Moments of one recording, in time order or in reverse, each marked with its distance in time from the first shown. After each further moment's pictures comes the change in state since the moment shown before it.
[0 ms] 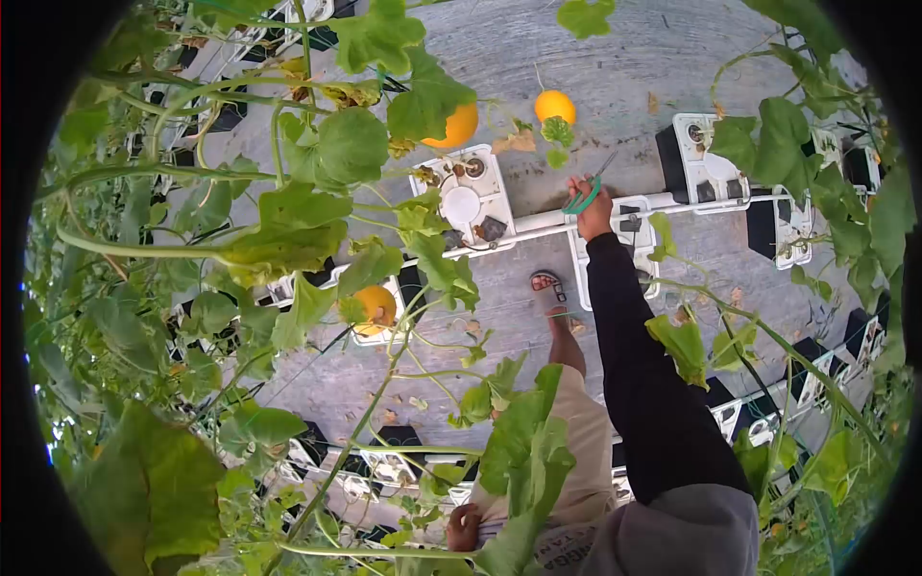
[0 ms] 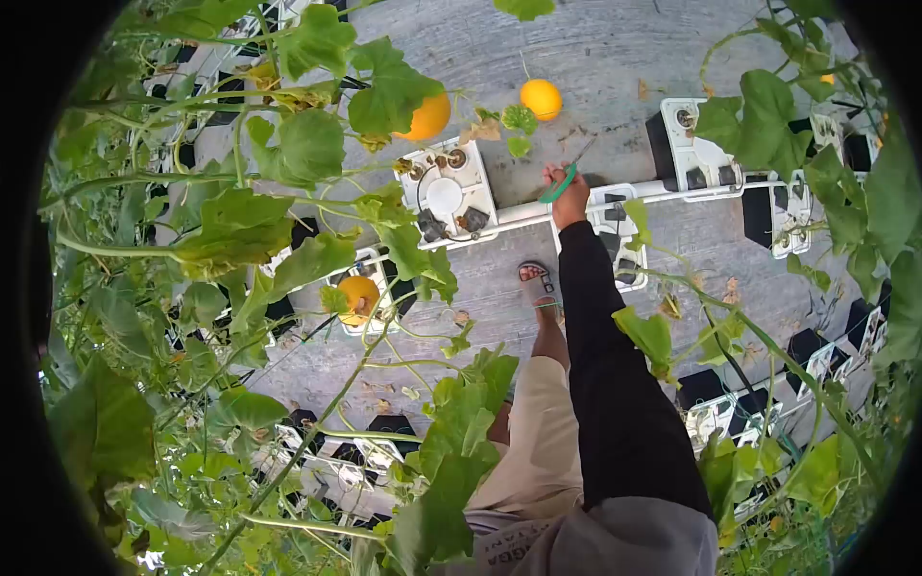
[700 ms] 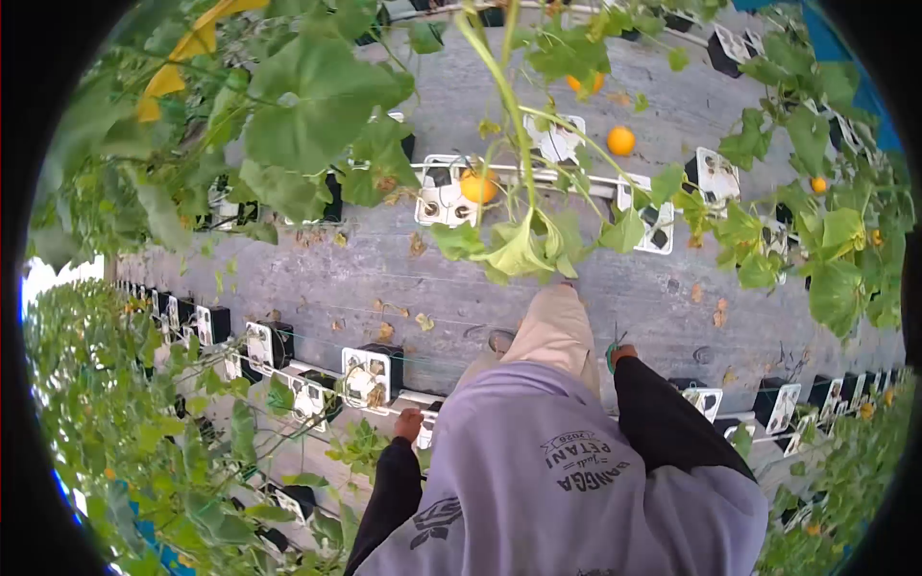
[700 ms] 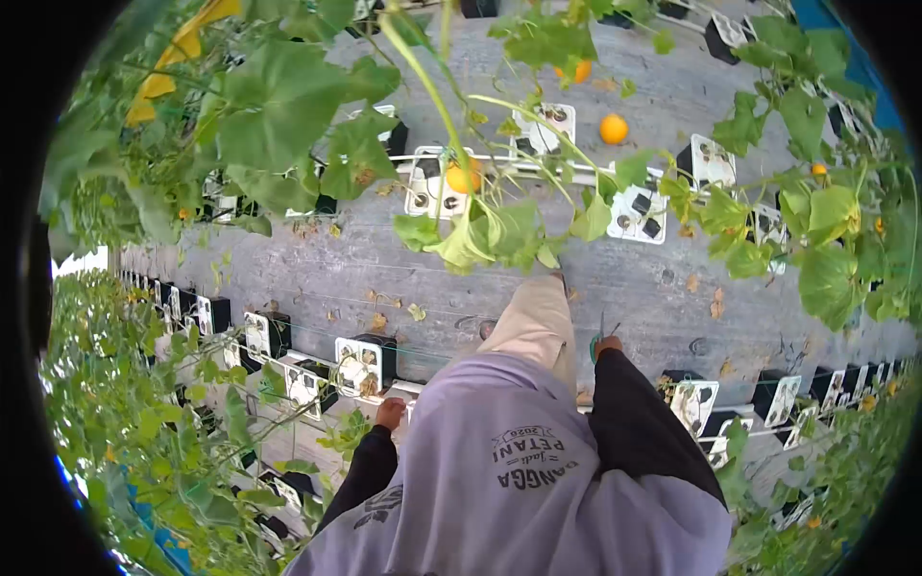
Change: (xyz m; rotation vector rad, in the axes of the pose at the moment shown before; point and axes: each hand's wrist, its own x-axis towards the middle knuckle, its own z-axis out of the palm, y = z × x) left_hand -0.025 -0.469 -0.026 -0.290 0.210 -0.011; right_hand -0.518 0.060 -0.310 -2.155 0.060 0.149
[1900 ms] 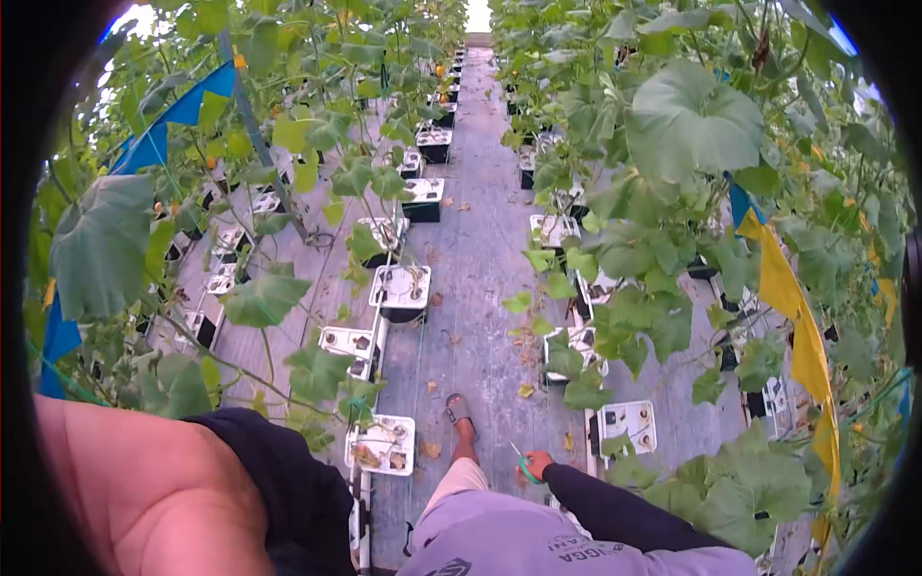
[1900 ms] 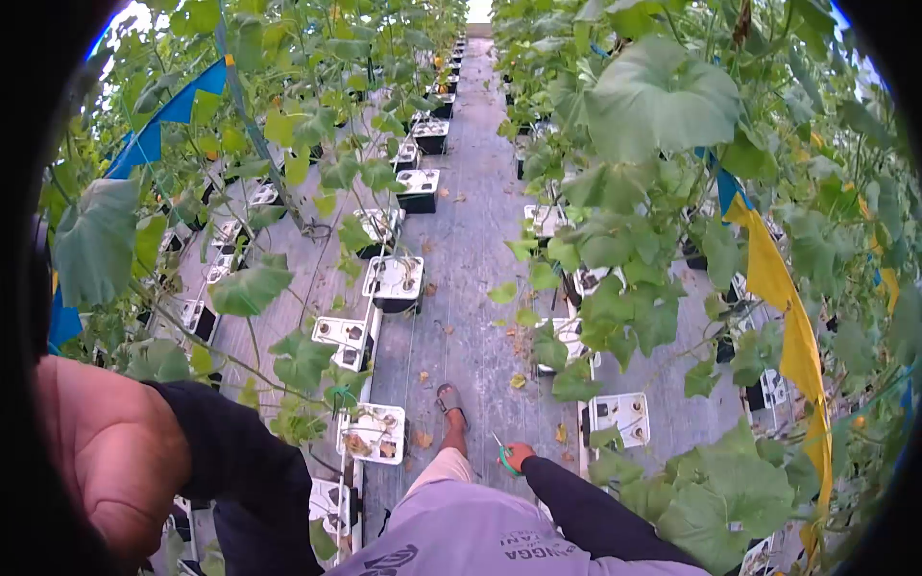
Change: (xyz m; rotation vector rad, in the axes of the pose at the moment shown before) left_hand -0.207 0.371 -0.581 0.537 2.027 1.465; right_hand -0.219 -0.823 0.139 -1.061 -0.560 -1.655
